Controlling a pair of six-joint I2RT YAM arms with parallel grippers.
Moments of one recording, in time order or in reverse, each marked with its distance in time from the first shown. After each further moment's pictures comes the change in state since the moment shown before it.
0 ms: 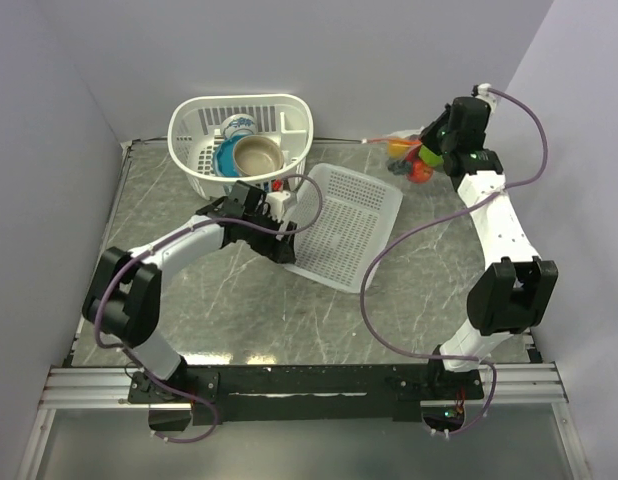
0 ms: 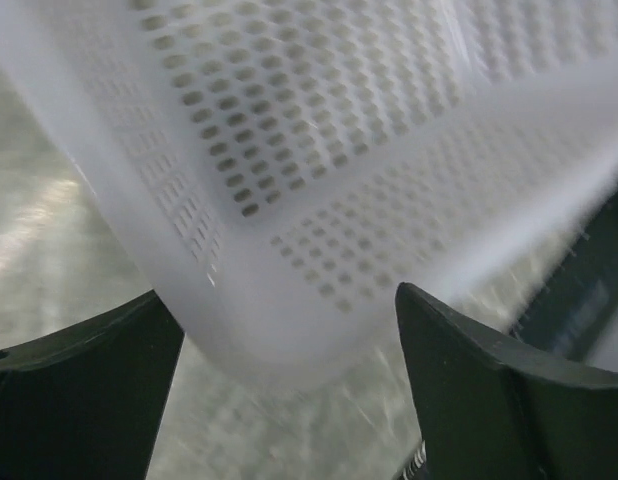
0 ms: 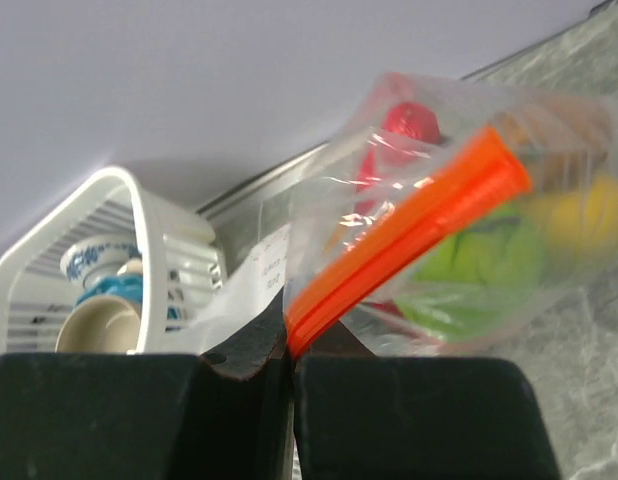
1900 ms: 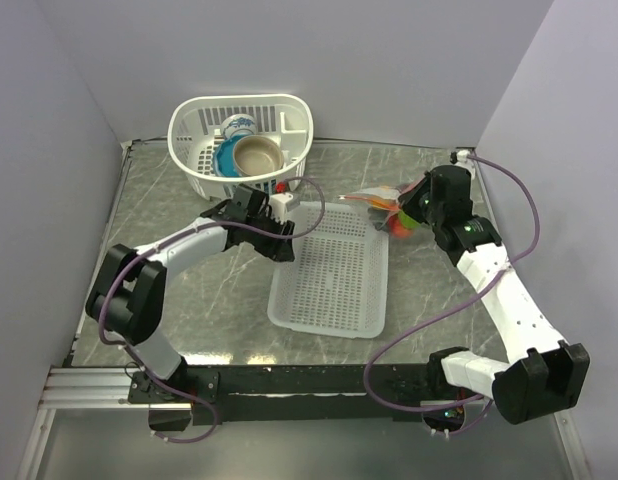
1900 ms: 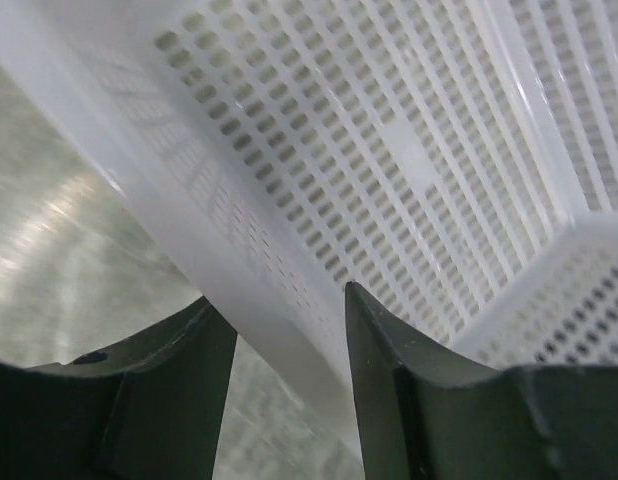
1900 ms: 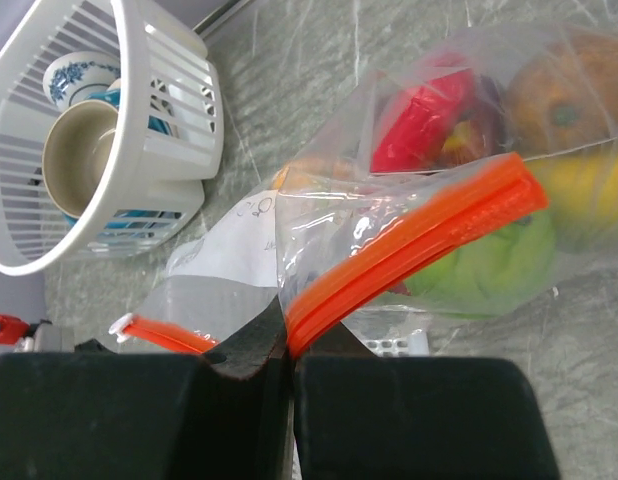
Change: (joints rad) left arm -0.010 0.027 -0.021 0.084 -0.003 -0.018; right arm 0.190 -0.480 -0.526 -0.097 0.032 0.113
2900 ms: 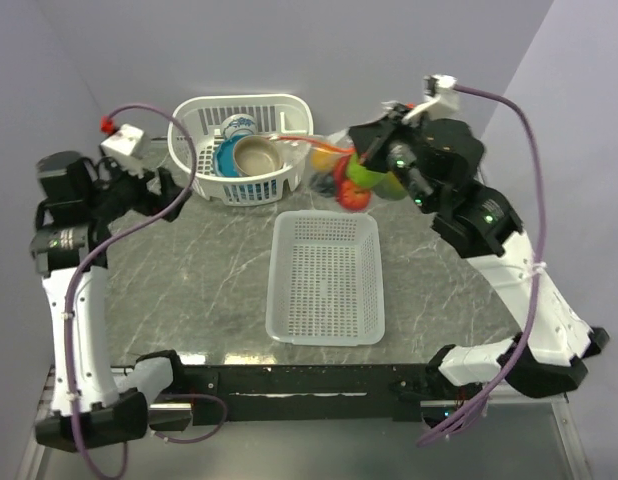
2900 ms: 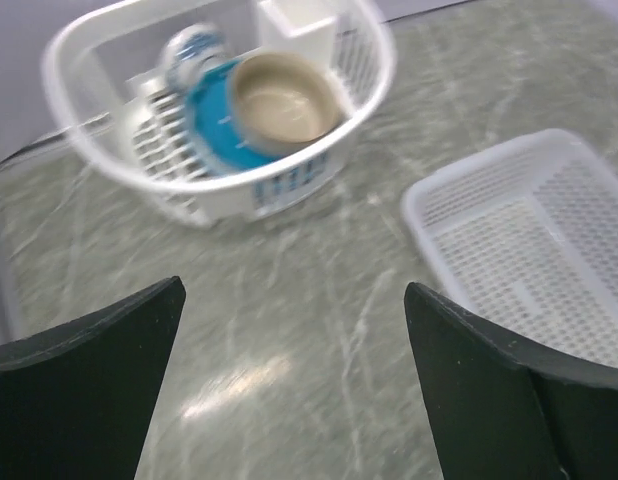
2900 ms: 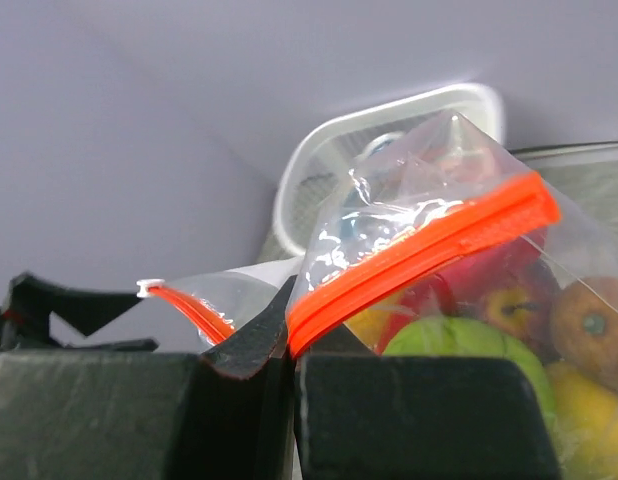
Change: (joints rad) left arm 0.689 -0.611 0.330 -0.402 0.199 0.222; right arm 0.521 0.151 0.735 -0.124 0.227 -0.137
